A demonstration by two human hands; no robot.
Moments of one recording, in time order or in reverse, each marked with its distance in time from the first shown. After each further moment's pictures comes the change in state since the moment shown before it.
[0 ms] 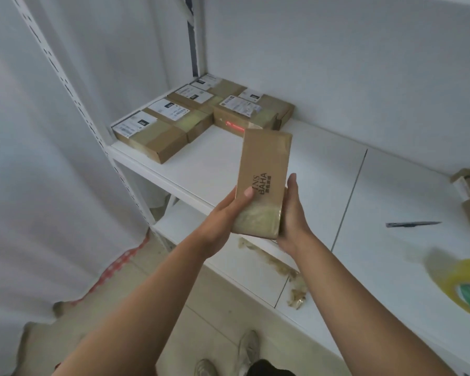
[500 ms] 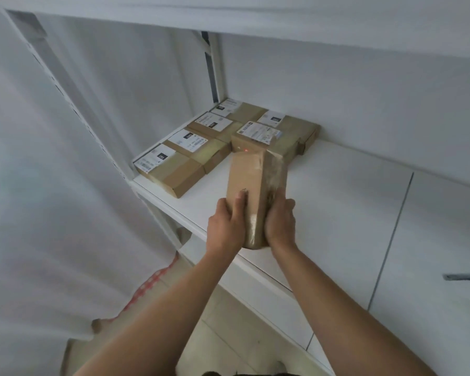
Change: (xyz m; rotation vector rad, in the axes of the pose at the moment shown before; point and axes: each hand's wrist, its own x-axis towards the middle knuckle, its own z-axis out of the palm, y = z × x) left_hand 0.072 0.034 -0.008 0.627 0.798 -0.059; right_hand 0.093 -0.019 0.042 -0.347 0.256 -0.086
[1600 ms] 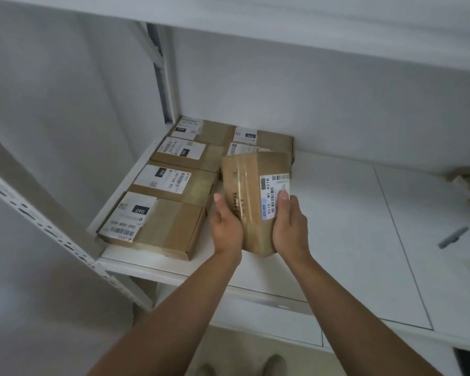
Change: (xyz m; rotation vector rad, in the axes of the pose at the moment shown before) left_hand 0.191 -0.022 -0.038 -0.628 -0.426 -0.216; right_hand 0.036 -0.041 0.130 -0.258 0.479 -0.264
